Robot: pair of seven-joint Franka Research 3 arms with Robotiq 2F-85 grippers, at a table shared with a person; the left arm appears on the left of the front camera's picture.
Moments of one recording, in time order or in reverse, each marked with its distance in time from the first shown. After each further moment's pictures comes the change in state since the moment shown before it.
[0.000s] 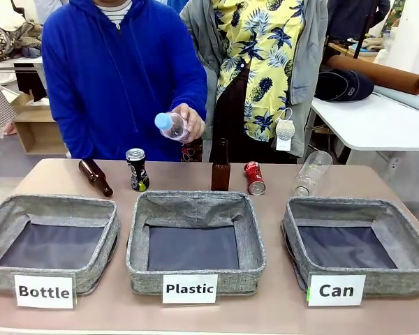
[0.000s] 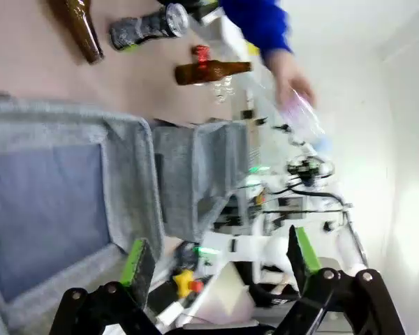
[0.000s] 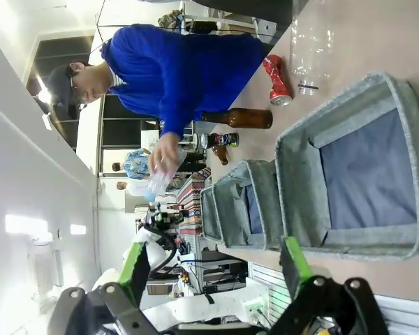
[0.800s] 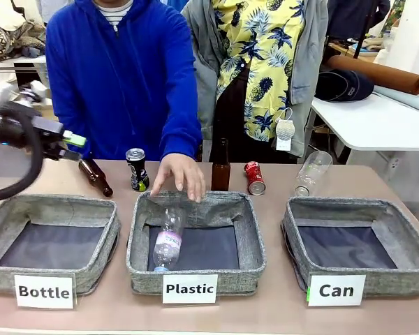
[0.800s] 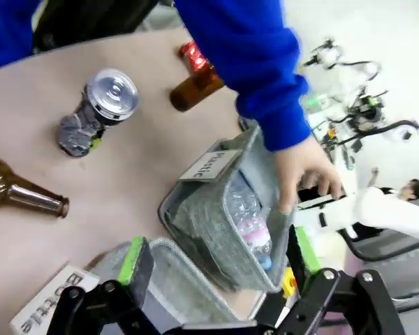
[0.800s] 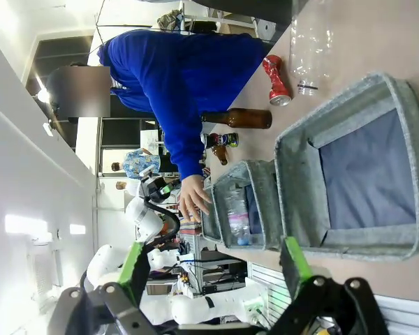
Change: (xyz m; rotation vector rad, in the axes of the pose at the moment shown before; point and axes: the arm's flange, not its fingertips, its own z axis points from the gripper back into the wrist) left arm 0.095 -0.034 -0.124 0.049 0.148 -0.539; right arm 0.000 0.000 0.000 -0.002 0.001 0.001
